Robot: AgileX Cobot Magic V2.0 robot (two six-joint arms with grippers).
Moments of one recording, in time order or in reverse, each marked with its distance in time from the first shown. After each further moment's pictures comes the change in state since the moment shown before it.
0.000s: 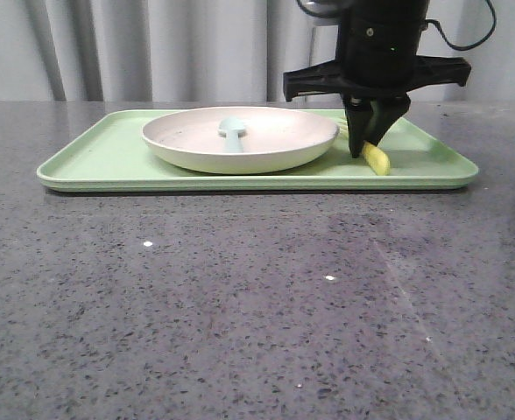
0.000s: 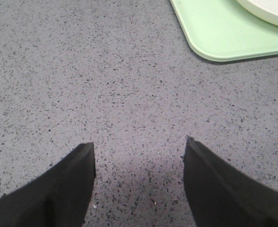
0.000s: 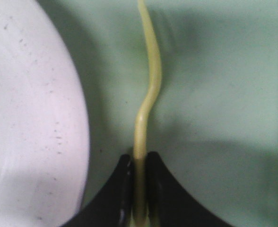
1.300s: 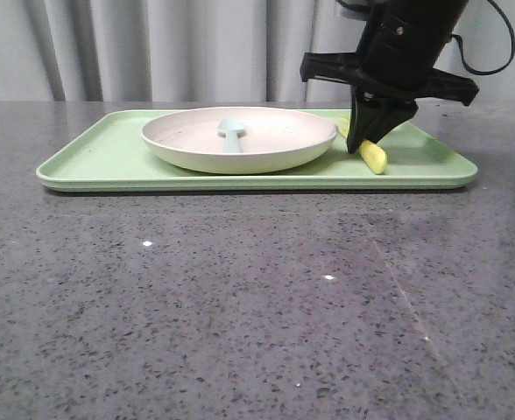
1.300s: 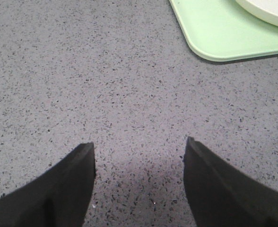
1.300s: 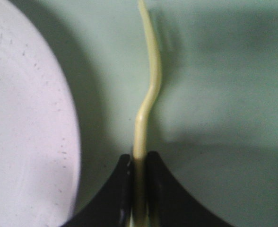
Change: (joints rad) left arm 0.000 0.000 0.000 0.000 0.000 0.000; right arm -0.123 -0.031 0.074 0.315 -0.144 -0.236
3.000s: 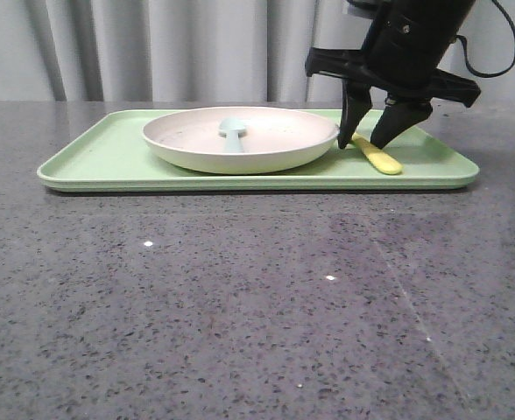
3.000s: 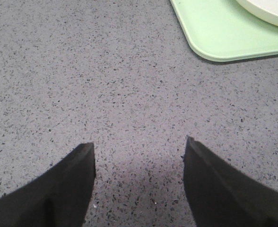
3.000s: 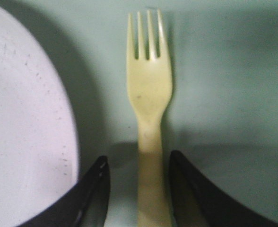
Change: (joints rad) left arm 0.000 0.000 0.000 0.000 0.000 0.000; right arm -0.026 0.000 0.004 0.038 -0.010 -0.030
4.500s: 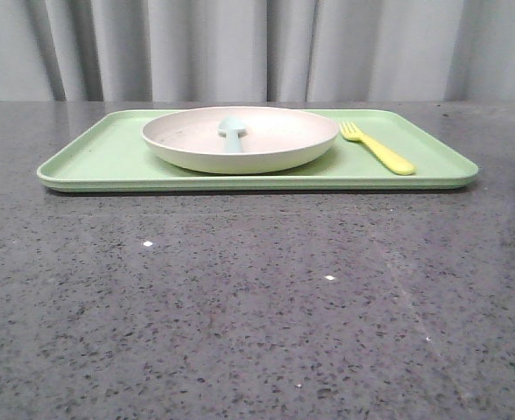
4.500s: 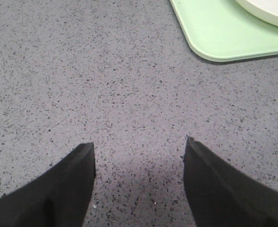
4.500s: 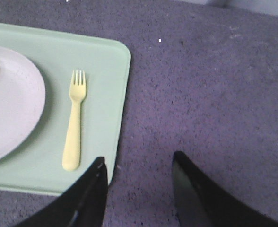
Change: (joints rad) left arm 0.000 0.000 0.000 0.000 0.000 0.000; right arm -0.006 -0.710 0.227 -0.361 0.143 -0.004
